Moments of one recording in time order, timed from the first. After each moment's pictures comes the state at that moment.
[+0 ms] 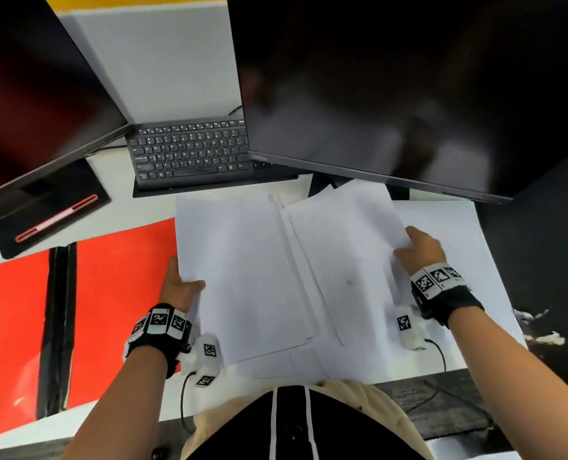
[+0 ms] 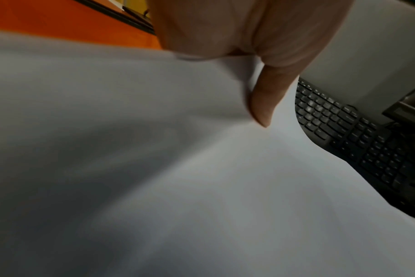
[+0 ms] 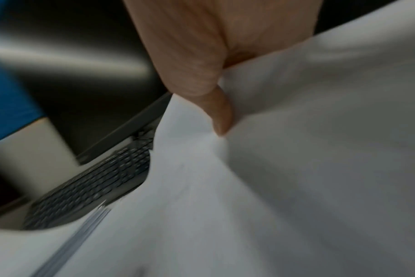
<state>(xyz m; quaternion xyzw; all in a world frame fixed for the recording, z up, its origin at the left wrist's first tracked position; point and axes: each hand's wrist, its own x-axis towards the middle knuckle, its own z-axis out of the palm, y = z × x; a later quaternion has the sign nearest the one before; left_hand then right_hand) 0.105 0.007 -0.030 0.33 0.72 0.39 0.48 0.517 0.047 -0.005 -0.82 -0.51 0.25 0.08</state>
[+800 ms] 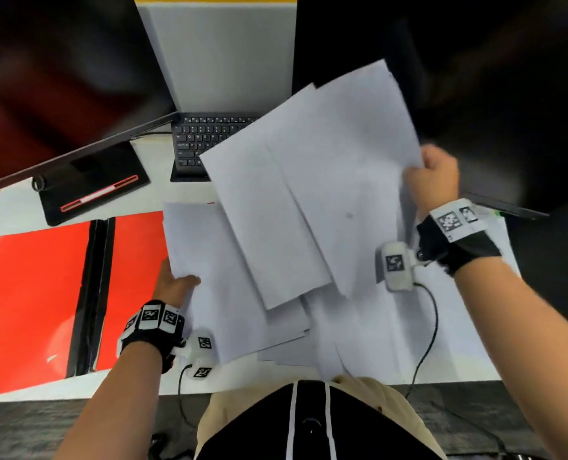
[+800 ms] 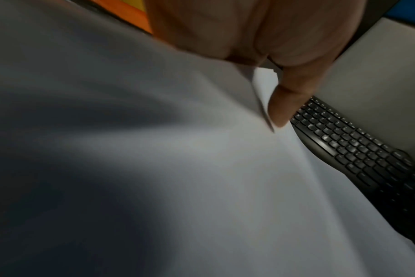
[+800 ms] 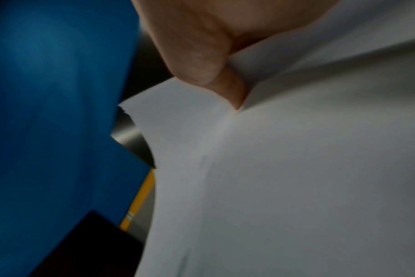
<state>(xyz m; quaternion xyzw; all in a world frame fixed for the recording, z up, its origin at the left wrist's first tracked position) 0.052 -0.030 -0.029 0.23 0.73 0.42 0.48 0.434 0.114 0.087 -0.70 -0.52 0.25 0.43</state>
